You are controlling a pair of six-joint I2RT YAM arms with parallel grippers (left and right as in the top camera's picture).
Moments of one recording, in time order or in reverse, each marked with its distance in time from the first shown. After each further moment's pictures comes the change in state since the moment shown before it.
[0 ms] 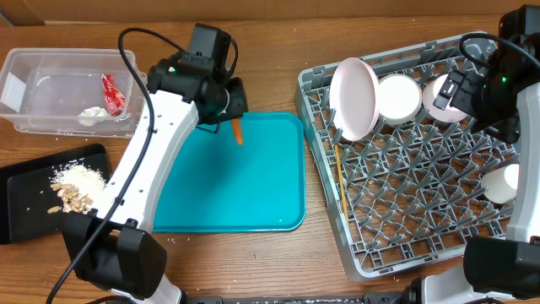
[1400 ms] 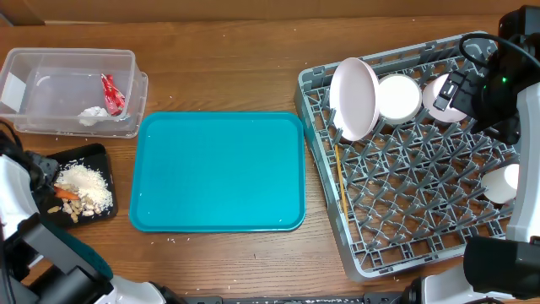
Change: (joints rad) left arm 1.031 -0.035 -0.390 0.286 -0.231 -0.005; right arm 0.000 0.000 0.000 -0.011 0.004 0.000
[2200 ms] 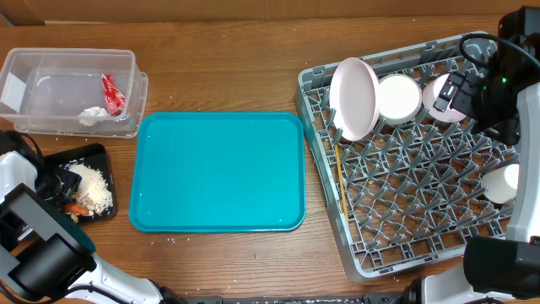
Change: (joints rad) left arm 0.000 0.188 -0.006 -0.029 -0.006 0.009; right arm 0.000 0.000 0.000 -0.008 0.000 -0.002
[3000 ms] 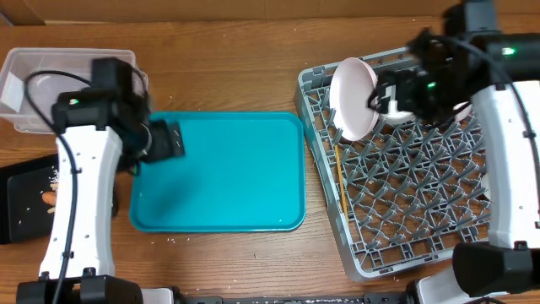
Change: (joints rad) left arm -0.680 -0.383 0.208 -0.547 0.232 0.333; right arm 0.240 0.000 0.000 0.080 -0.314 -0.258
